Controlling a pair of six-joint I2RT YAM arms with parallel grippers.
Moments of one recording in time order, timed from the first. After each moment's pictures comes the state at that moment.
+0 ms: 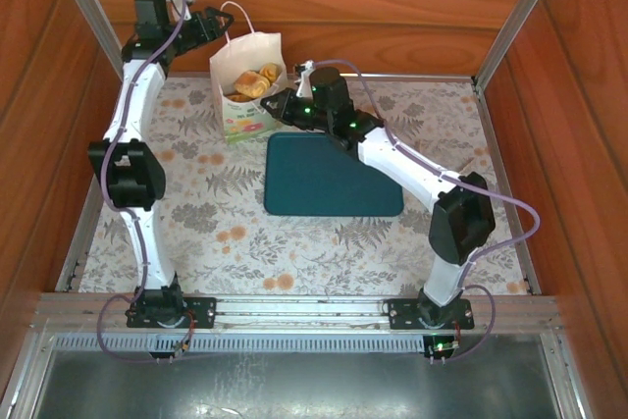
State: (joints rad) left arm -0.02 2.16 2.23 -0.42 0.66 -0.49; right arm 0.73 1.78 1.55 -0.07 -0.36 0.89
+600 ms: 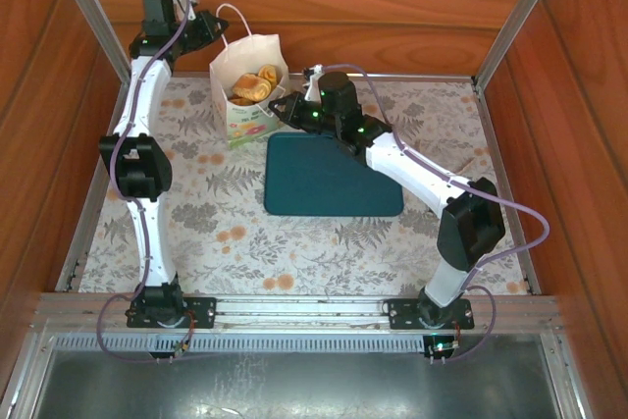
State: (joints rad) left arm -0.03 2.27 2.38 -0.48 0.63 -0.53; right arm 0.71 1.72 1.47 -0.05 -0.35 0.90
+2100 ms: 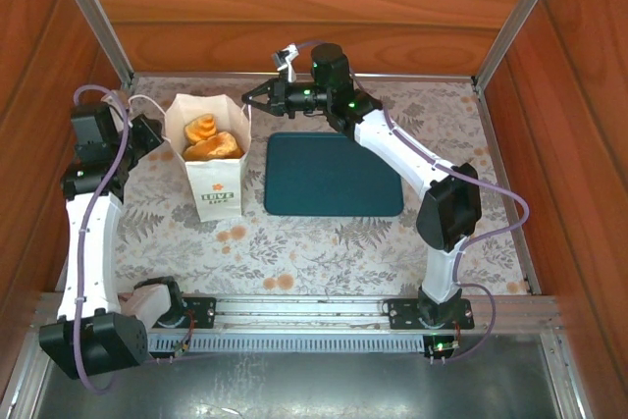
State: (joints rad) left arm 0.19 1.03 1.09 -0.61 0.32 -0.49; right arm 0.68 1.90 1.78 -0.09 -0.86 0.95
